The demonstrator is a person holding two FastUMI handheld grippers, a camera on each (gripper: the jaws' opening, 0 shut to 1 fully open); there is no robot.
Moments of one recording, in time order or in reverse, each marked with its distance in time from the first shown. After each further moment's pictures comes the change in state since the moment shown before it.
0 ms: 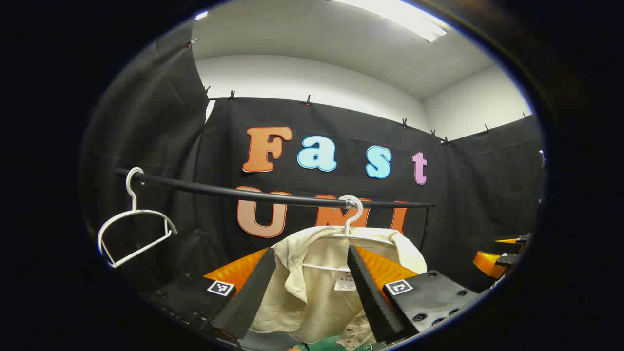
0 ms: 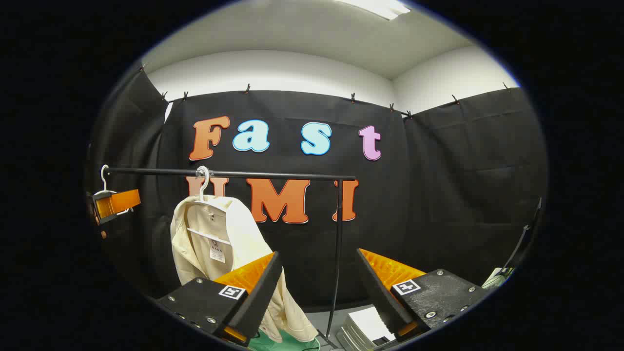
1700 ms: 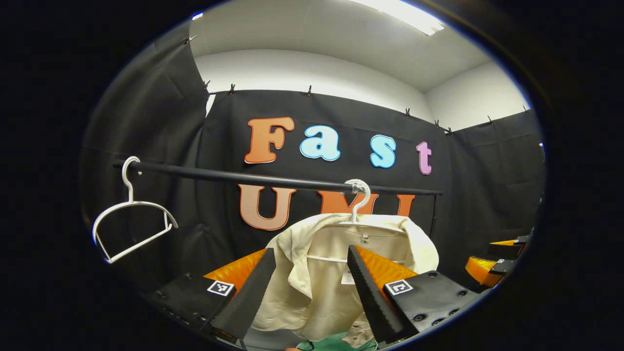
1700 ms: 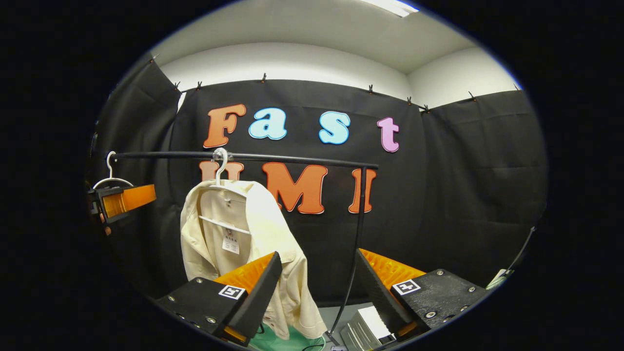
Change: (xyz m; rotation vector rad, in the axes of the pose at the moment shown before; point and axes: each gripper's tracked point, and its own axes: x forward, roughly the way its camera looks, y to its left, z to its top) left arm 0.013 0.007 -0.031 0.020 0.058 0.027; right arm 0.018 0.055 -0.035 -0.022 0.062 0.102
